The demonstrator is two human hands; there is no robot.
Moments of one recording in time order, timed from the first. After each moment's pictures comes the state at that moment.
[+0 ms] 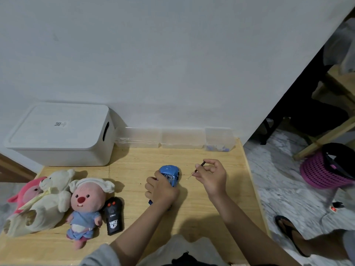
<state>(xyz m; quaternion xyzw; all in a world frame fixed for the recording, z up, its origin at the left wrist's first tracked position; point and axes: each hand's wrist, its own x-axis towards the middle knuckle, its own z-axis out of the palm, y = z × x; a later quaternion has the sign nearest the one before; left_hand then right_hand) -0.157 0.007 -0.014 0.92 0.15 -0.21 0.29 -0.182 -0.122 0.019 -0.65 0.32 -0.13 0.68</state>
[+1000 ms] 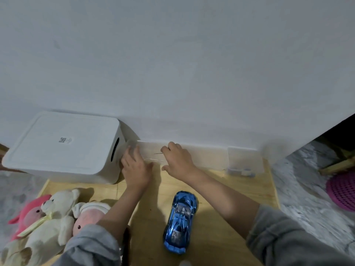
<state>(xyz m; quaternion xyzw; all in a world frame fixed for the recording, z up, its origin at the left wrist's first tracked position) -0.002 0.097 -0.035 0.98 0.06 0.03 0.21 0.005 -0.051 0.015 -0.98 -0.17 0.04 0.10</state>
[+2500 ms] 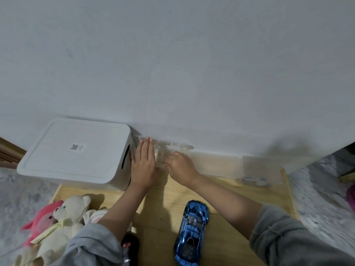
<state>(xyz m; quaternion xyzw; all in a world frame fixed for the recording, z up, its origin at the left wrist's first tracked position) 0.032 0.118 -0.034 0.98 -0.10 0.14 0.05 0.024 -0.033 -0.004 -0.95 -0.22 -0.03 0.22</state>
